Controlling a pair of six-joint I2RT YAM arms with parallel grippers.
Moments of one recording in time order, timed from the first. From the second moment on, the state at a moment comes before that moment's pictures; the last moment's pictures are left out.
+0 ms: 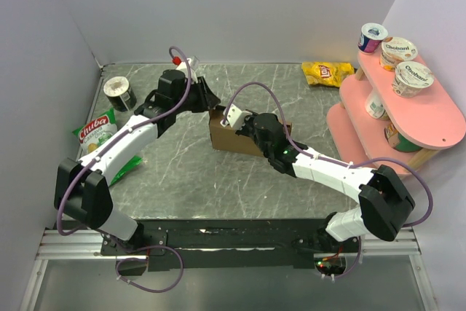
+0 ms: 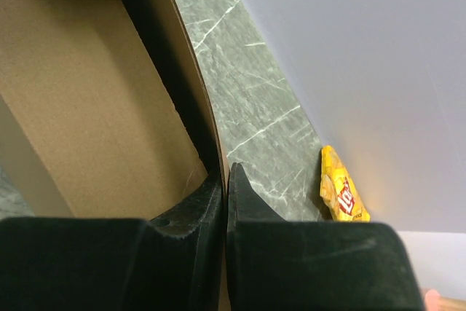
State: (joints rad) left arm -0.46 1.50 1.24 -0.14 0.21 -0.54; right arm 0.78 1.39 0.86 0.26 0.35 -0.72
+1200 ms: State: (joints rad) left arm -0.44 1.38 0.96 0.19 0.20 -0.74; right arm 0.79 1.39 0.86 0.28 0.36 -0.70
